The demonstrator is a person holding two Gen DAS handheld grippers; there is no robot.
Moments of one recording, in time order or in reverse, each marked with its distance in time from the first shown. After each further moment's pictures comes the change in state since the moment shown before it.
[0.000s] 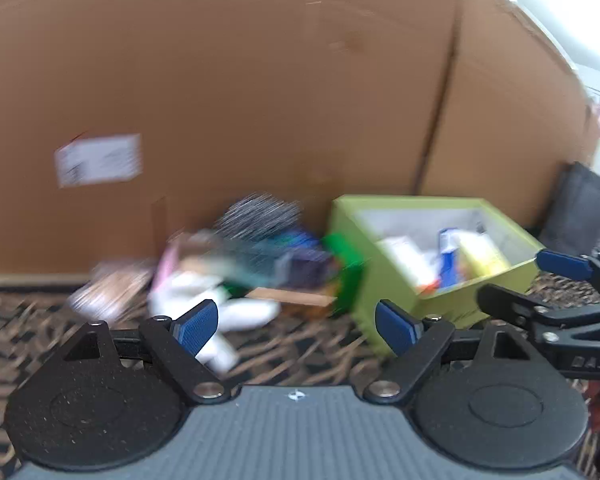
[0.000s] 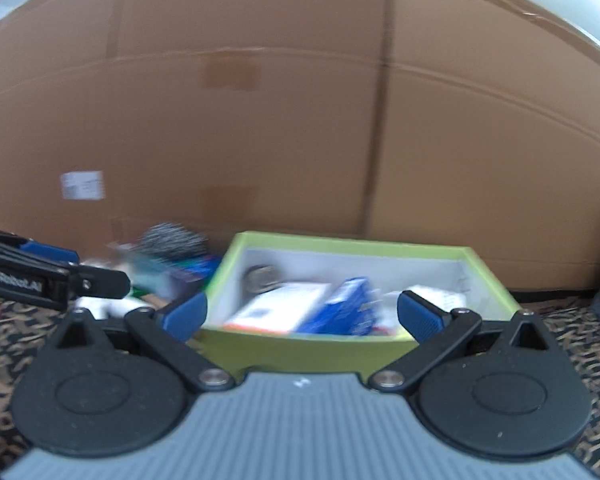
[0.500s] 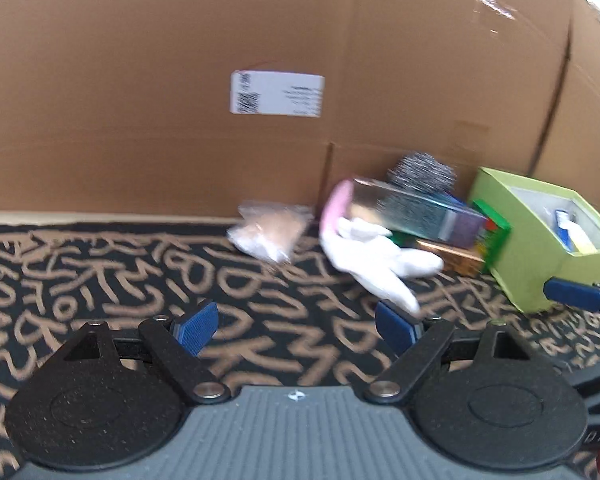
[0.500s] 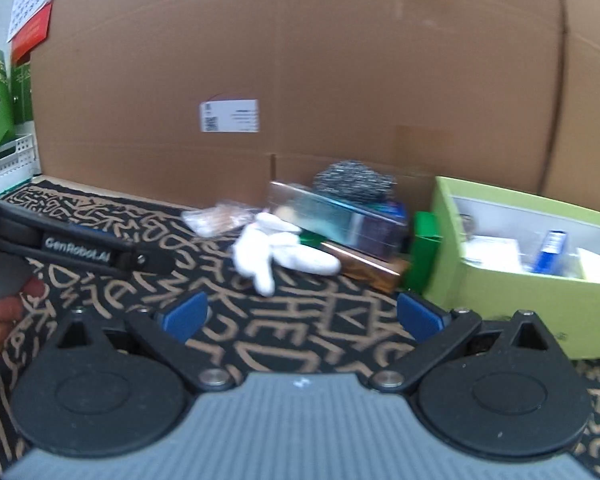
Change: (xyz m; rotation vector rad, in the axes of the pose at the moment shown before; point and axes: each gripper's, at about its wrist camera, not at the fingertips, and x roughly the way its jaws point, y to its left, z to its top) left arm -0.007 0.111 -0.027 -0.082 0.057 0.180; right arm 0.035 0.133 -0.031 -0.065 0.110 0.234
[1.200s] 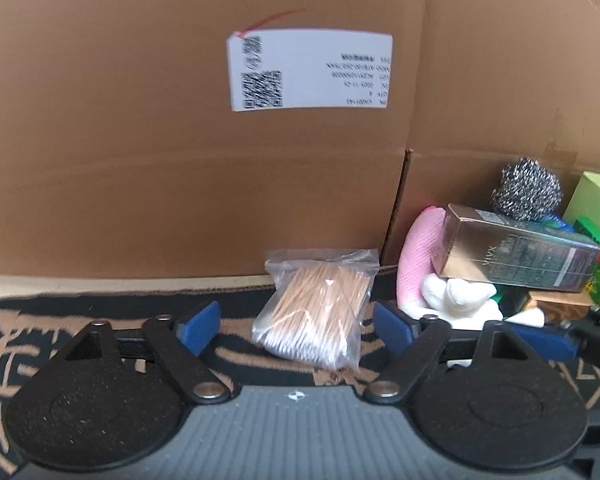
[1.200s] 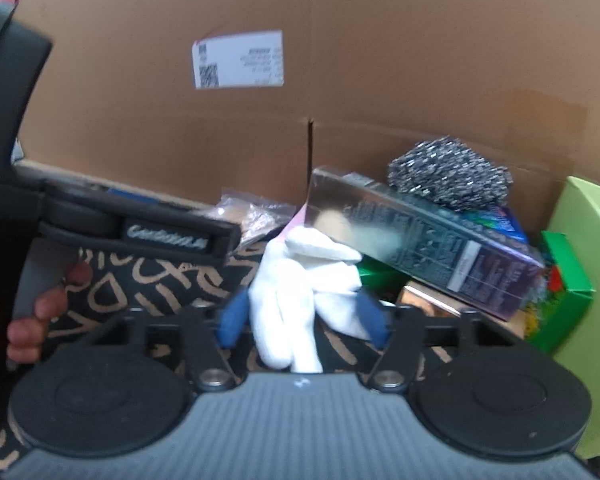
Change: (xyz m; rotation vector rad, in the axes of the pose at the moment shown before) left arm 0.112 0.015 0.048 0.091 0.042 0.064; right arm 0.135 0.022 0.030 -0.006 0.130 0.043
